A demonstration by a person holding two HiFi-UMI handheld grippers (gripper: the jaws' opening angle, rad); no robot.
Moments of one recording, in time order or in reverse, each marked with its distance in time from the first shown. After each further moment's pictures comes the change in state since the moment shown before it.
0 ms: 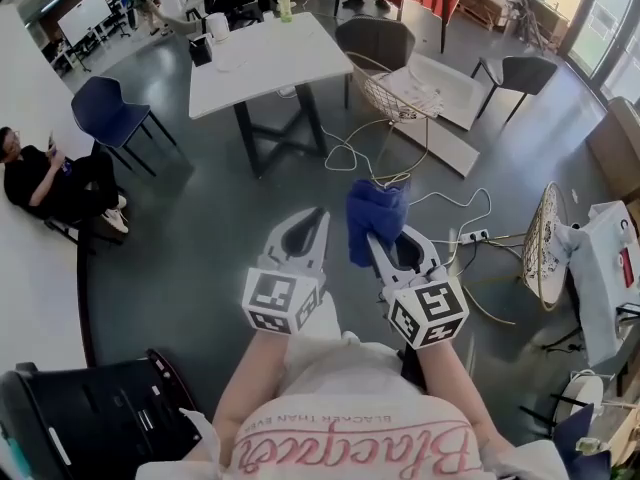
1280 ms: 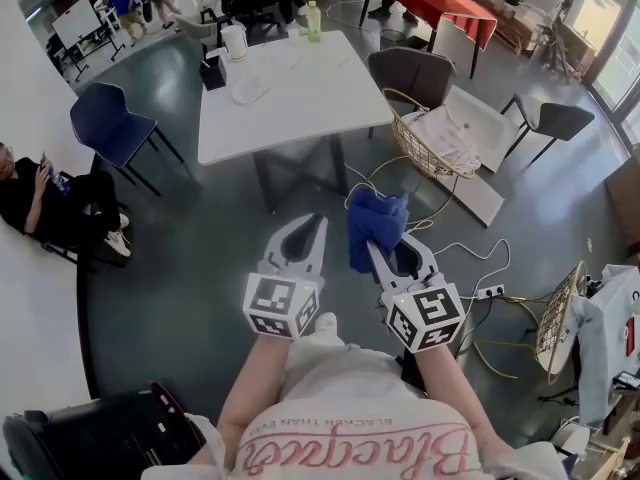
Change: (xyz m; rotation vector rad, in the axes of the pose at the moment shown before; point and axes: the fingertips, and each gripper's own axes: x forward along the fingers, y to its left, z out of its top) left arm 0.177 0.244 0.022 -0.051 0.002 0.091; right arm 0.293 -0.068 0.041 -0.002 0.042 0.055
